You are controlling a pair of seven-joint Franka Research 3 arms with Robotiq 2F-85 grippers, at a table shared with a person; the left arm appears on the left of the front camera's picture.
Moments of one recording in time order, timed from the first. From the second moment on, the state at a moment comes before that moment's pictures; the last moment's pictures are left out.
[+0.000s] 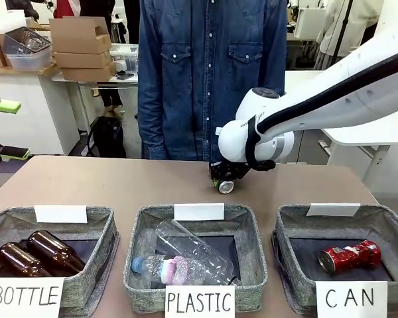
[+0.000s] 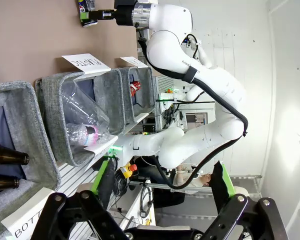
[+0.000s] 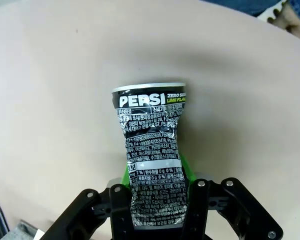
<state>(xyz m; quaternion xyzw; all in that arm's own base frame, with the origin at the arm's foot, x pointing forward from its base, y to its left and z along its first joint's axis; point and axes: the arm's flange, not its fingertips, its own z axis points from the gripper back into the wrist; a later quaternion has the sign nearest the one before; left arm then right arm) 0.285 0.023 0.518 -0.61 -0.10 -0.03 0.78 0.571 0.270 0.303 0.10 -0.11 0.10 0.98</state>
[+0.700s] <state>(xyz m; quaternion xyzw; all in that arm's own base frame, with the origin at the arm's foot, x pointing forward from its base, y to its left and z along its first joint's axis) 0.285 0.023 0.519 -0.61 -0.10 -0.03 0.78 0.386 0.137 0.469 0.20 -0.09 0.35 0.91</state>
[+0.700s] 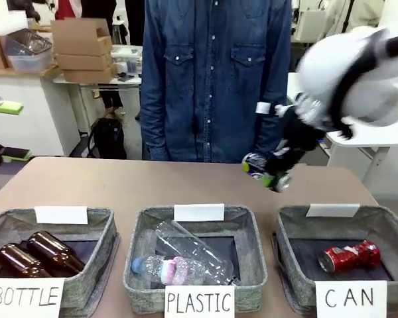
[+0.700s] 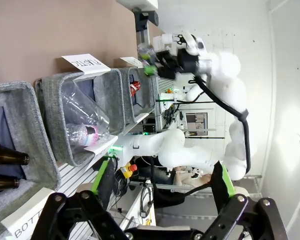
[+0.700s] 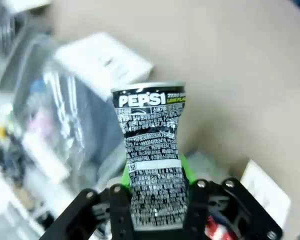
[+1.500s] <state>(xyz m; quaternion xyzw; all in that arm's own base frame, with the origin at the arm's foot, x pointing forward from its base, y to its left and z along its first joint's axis) 0.285 0.023 0.518 -0.61 -0.10 -0.03 0.78 0.300 0.016 0.473 0.21 -0.03 0.36 0.91</state>
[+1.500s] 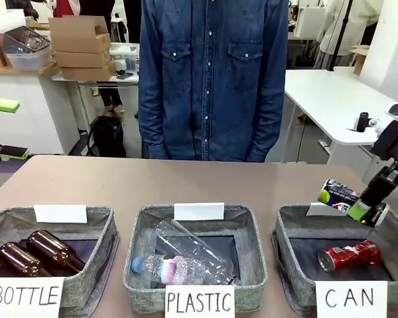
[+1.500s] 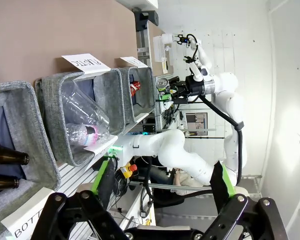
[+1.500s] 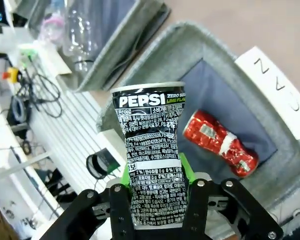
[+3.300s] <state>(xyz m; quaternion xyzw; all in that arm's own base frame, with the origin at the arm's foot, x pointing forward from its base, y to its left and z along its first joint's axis) 0.285 0.023 0.518 -0.61 -0.10 -0.03 0.78 0.308 0.017 0.497 0.52 -0.08 0.14 0.84</state>
